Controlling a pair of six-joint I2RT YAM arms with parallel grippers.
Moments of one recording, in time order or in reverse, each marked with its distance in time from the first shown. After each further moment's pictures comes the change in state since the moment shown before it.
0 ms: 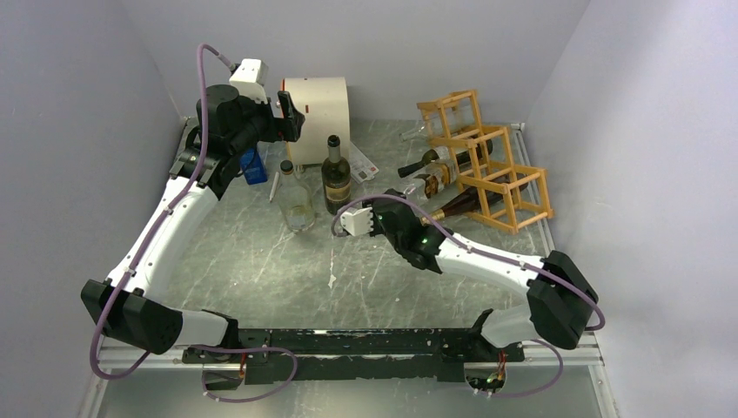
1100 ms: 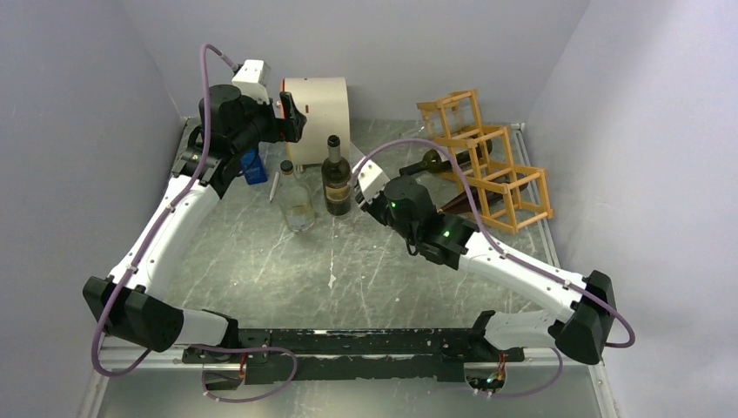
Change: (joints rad) left arm 0.000 0.013 0.000 0.000 0.014 0.000; right arm 0.071 -0.161 0.203 -0.223 -0.097 0.873
